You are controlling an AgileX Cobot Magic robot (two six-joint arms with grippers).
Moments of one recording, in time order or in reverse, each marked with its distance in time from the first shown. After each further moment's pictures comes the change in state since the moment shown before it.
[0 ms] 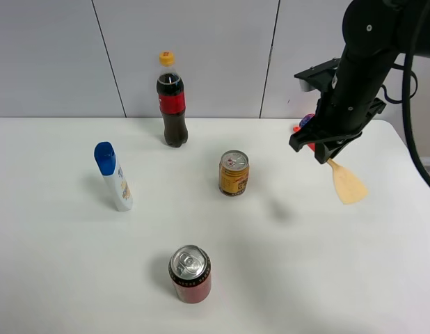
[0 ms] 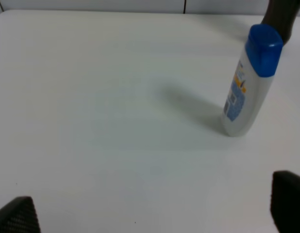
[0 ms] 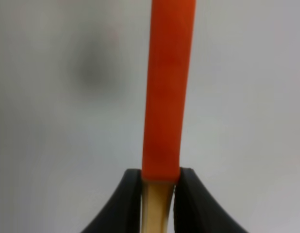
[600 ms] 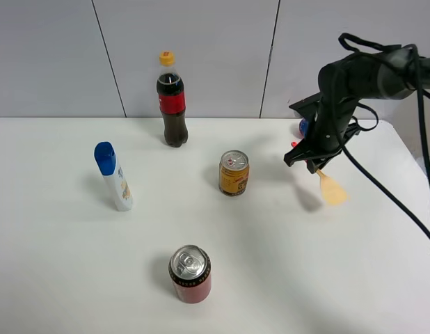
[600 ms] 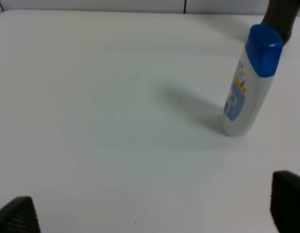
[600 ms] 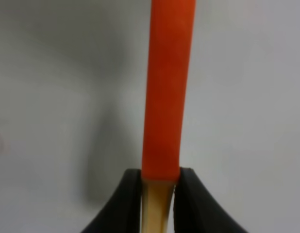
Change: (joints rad) left arm 0.000 0.000 0.000 0.000 0.000 0.000; right arm -0.111 0.288 0.000 -0.061 -0.301 -0.009
